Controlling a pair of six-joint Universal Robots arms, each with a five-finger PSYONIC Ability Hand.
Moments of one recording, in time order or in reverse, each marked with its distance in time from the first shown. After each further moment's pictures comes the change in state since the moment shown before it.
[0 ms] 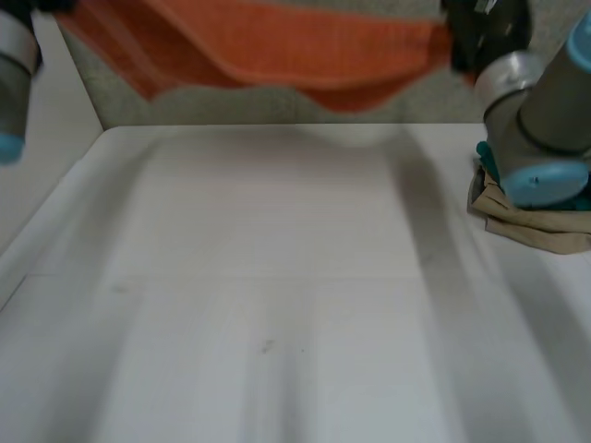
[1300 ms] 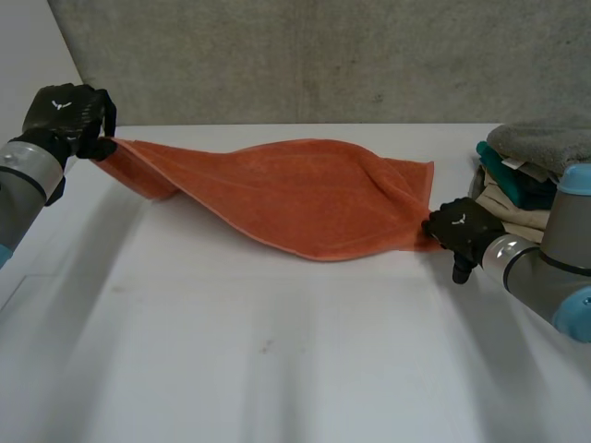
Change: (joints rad) left arm 0.081 0.135 -0.540 -0.041 0.190 0.168; right arm -0.177 0.028 0.579 0.166 -0.285 -0.346; left_hand 0.000 0.001 0.000 0.000 0.000; right_hand -0.636 -0.708 -0.718 -0.723 -0.713
